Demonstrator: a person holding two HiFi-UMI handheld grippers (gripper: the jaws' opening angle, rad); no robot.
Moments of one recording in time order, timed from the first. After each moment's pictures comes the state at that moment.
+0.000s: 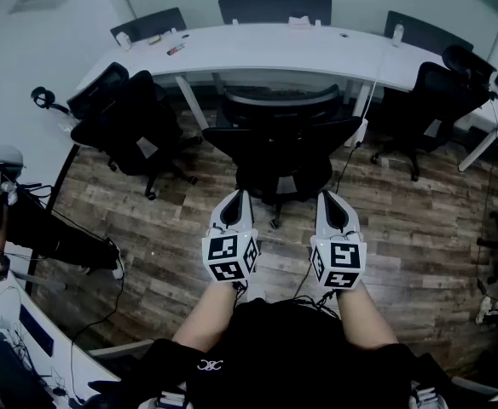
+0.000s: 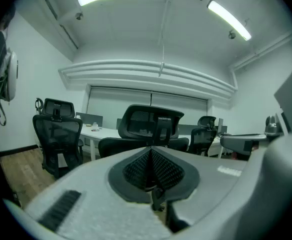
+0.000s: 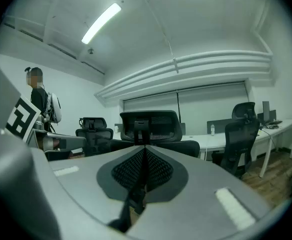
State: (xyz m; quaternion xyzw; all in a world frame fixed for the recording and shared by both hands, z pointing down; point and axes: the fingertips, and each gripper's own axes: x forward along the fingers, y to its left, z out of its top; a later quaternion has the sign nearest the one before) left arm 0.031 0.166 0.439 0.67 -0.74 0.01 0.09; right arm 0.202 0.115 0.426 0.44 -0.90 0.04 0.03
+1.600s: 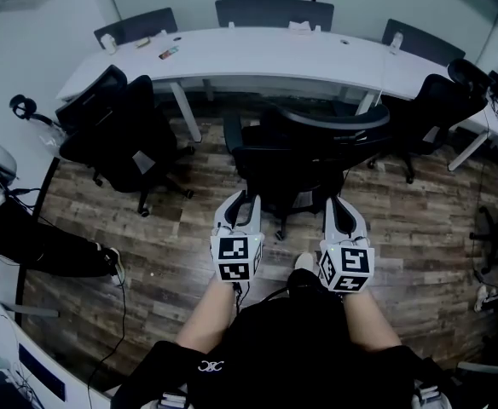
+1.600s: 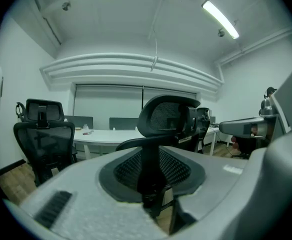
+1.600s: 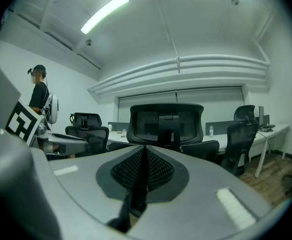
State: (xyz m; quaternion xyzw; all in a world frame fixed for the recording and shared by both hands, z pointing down) left arm -0.125 0.129 0.465 0.73 -0.68 0.06 0.07; right arm 0.053 0.100 0.438 0.49 -0.87 0.03 0.04
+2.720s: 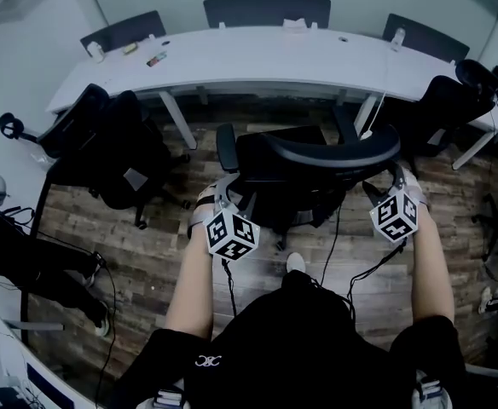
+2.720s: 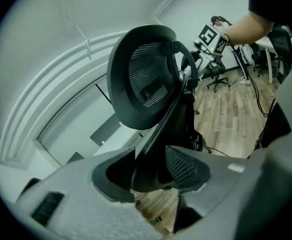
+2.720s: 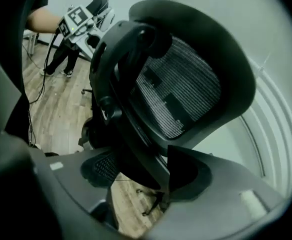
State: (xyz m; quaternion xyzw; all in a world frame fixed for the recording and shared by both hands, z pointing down) left arm -0.149 -0.021 0.508 0.74 -0.53 0.40 -0.11; right arm 0.131 -0.120 0.490 0.32 -0.80 -0.26 0.44
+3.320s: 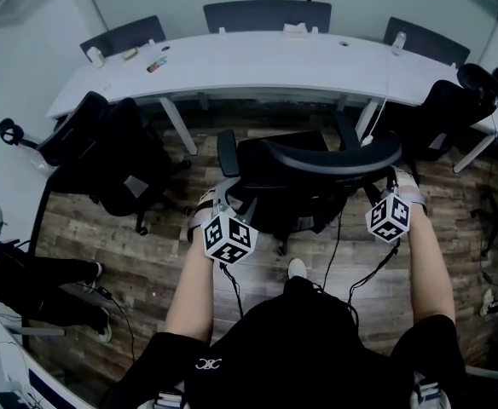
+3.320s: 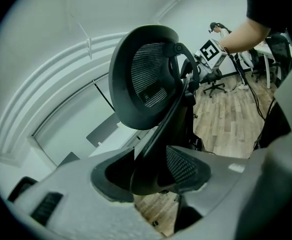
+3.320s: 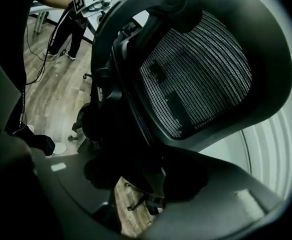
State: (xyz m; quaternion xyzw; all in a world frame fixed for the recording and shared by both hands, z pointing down) left arm -0.155 -0.039 0.506 0.76 -0.52 0.38 -0.10; right arm 0.125 -0.153 0.508 0.31 -0.75 -0.32 0.48
